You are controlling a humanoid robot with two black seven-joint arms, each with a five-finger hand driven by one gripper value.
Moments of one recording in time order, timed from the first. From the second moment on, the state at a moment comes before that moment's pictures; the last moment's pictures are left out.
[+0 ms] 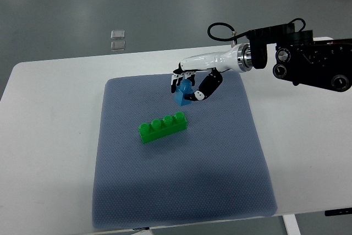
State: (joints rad) left arm -0.07 0.00 -0.10 -0.22 0.07 -0.04 0.17; right arm 1.40 -0.43 -0.14 1.20 -1.04 0.23 0.22
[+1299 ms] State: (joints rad) left arm -0.07 0.00 -0.10 -0.22 0.07 -0.04 0.17; right arm 1.28 -0.25 -0.15 1.11 -1.04 0.08 0.17
